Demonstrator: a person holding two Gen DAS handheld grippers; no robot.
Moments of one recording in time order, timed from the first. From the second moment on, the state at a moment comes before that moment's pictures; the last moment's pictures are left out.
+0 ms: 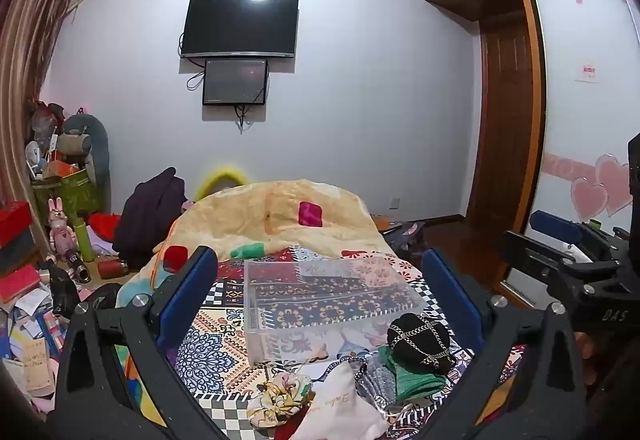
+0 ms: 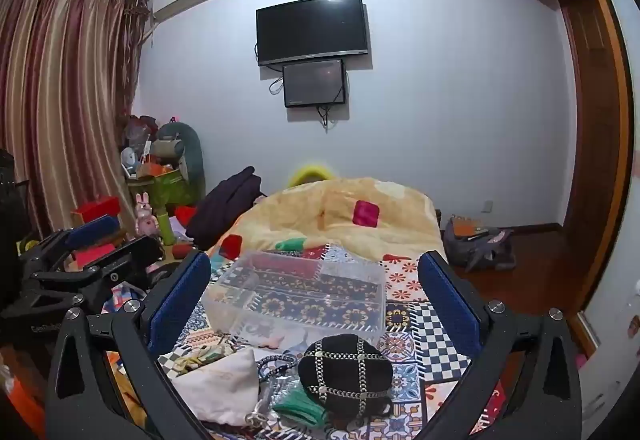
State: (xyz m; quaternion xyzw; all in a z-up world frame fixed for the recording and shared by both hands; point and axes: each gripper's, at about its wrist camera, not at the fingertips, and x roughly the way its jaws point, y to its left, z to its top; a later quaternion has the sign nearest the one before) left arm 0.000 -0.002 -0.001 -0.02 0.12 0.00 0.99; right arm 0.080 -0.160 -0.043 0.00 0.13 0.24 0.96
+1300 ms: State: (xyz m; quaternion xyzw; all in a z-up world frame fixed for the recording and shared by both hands) left arm -0.002 -0.009 -0.002 -0.02 0.12 -0.02 0.99; right arm 0.079 -0.165 -0.043 0.02 0.12 0.25 0.96
